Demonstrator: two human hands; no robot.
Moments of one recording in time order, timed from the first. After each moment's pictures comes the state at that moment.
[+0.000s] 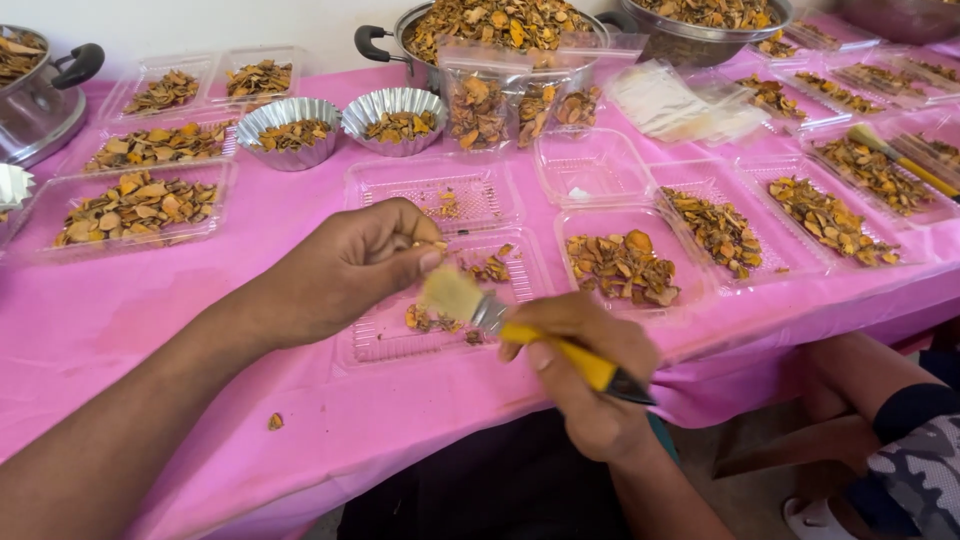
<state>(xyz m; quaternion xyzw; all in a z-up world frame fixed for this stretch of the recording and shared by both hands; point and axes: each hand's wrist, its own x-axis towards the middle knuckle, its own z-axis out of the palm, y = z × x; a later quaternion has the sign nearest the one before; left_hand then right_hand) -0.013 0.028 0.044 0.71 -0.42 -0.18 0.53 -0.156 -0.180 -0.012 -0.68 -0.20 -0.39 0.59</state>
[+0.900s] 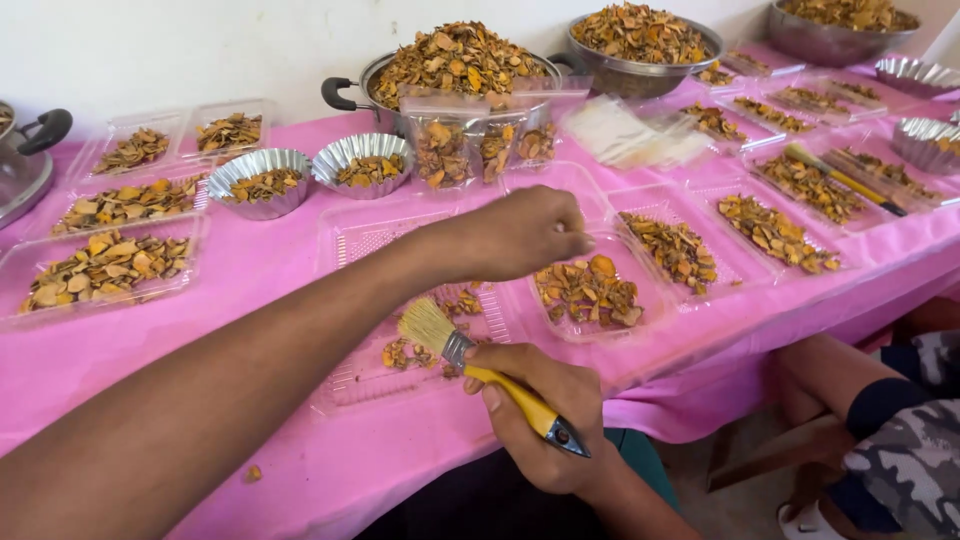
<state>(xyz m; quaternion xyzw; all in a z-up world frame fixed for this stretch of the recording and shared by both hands) -0.007 -0.134 0.097 0.83 -0.48 -0.16 0.24 -0.161 -0.177 -0.015 -0.76 -0.23 -0.37 0.48</state>
